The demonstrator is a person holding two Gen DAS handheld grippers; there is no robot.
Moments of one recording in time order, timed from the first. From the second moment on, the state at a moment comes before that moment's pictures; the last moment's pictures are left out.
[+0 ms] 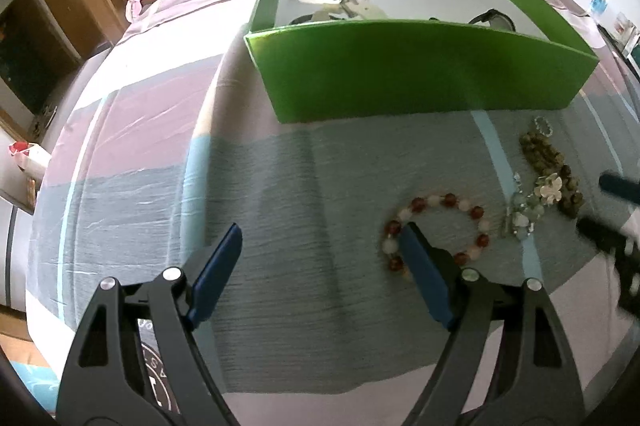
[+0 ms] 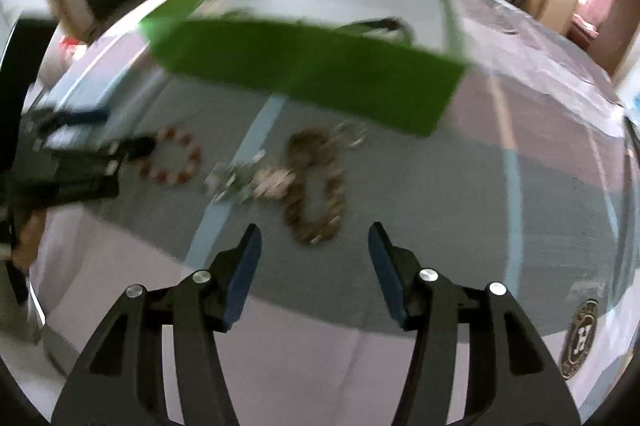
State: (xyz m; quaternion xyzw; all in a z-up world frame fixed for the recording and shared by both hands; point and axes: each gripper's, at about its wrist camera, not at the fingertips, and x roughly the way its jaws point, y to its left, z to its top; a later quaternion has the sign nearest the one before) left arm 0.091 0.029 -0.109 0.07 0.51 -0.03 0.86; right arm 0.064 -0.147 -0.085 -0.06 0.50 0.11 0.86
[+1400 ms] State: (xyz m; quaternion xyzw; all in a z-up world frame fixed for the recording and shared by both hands) left arm 0.087 0.024 -0.106 0.06 0.51 -0.04 0.86; right arm 0.066 -0.163 -0.104 -0.03 0.53 0.09 0.85
